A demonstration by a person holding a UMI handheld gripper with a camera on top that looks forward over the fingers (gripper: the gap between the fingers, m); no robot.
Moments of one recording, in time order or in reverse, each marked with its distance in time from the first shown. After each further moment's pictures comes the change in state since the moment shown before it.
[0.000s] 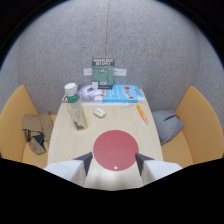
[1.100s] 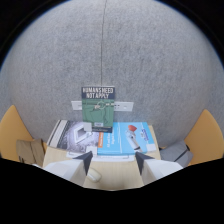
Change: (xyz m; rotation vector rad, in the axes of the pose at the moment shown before) arm 0.010 -0.215 0.164 0.141 -0.037 -0.014
